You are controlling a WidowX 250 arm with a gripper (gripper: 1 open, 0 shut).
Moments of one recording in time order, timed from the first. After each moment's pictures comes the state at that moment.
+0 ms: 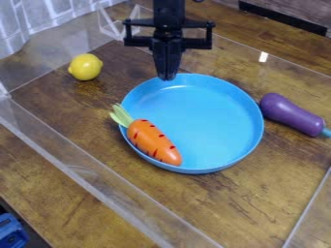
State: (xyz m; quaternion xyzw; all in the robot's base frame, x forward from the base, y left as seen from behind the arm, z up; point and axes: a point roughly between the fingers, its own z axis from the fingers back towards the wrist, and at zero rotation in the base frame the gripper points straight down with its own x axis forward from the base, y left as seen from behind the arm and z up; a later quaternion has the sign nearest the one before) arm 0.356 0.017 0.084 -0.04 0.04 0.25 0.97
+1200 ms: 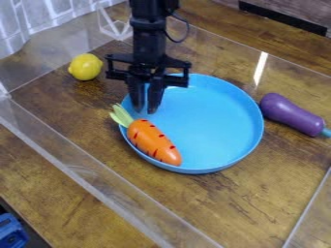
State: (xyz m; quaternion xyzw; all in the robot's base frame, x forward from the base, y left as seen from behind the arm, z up) arm 0.329 0.018 0.048 -0.03 0.05 0.19 0.98
